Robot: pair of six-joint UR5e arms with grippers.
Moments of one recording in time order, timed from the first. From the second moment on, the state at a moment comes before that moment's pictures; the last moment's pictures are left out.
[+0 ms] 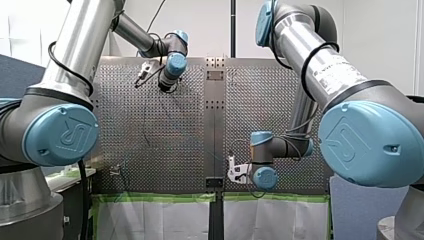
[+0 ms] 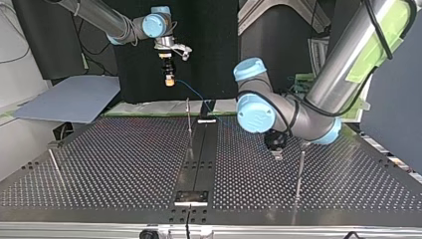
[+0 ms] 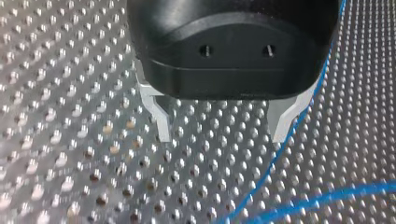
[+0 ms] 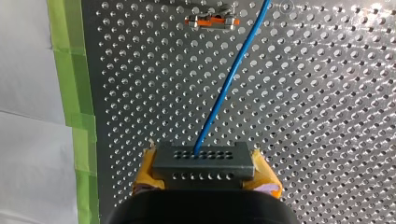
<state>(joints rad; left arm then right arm) -0.36 -1.90 -1.39 -3.24 -2.31 -1.25 2.16 -0.76 1.96 -1.06 1.73 1.55</state>
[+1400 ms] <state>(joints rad) -0.39 -2.13 -1.39 -3.10 -2.30 -1.31 2.16 -0.76 1.96 -1.06 1.73 1.55</state>
